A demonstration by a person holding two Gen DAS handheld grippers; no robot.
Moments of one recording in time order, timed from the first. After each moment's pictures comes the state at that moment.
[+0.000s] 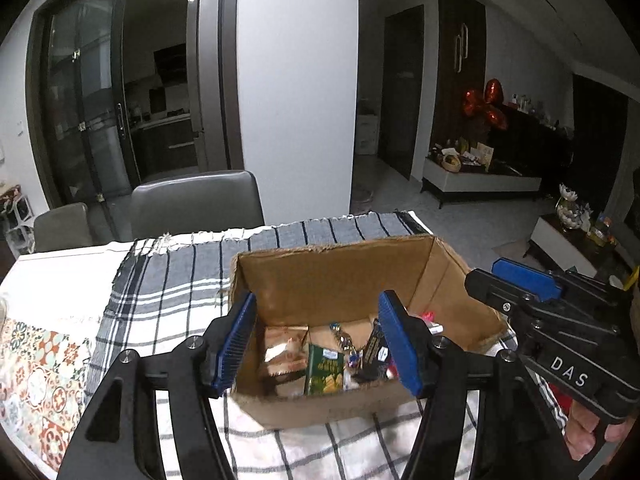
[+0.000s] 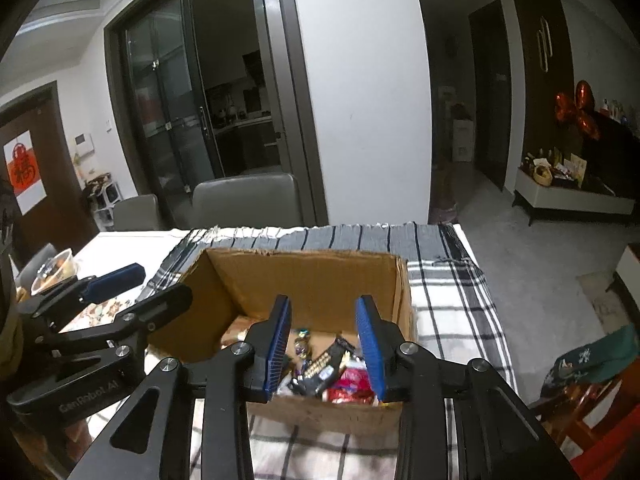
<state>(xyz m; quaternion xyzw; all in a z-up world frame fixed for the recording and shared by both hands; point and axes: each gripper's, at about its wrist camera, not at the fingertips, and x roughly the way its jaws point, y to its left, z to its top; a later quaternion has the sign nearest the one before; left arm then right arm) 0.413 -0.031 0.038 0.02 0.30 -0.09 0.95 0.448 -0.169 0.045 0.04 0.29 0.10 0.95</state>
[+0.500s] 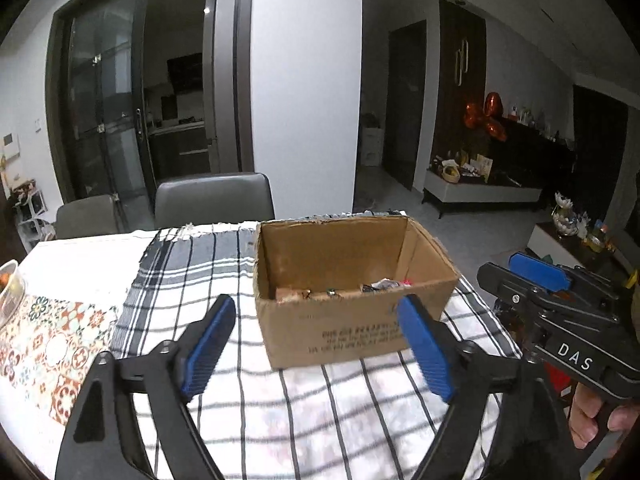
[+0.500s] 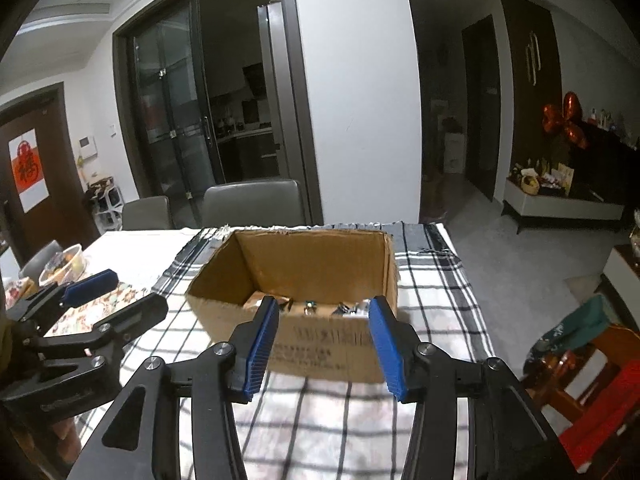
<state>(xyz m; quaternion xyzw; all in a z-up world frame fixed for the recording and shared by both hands) 0.303 -0.013 0.053 0.01 0.27 -0.08 0.96 0.346 -0.166 0.059 0.02 0.27 0.08 0.96</state>
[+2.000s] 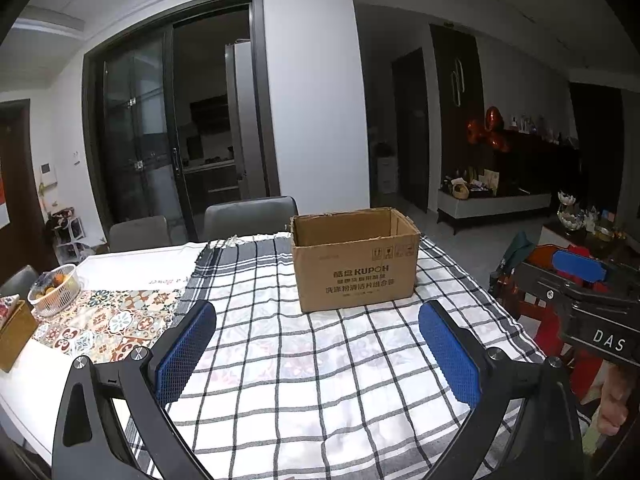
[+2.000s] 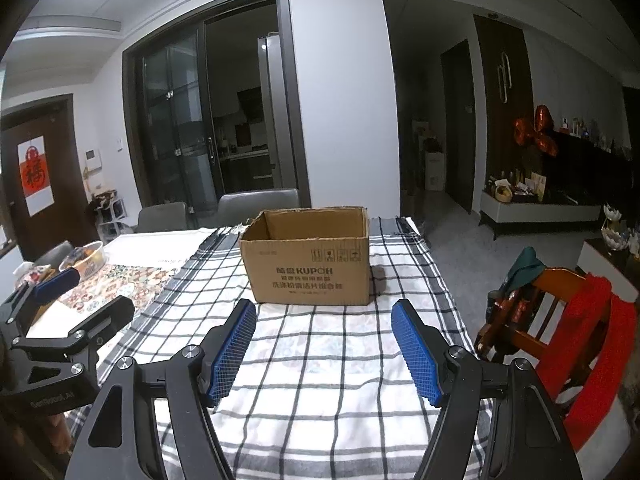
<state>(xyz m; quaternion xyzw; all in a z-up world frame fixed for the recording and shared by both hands) 0.109 -0.009 0.058 0.04 0.20 -0.03 0.98 0.147 -0.174 0.066 0.03 0.22 0.06 0.97</state>
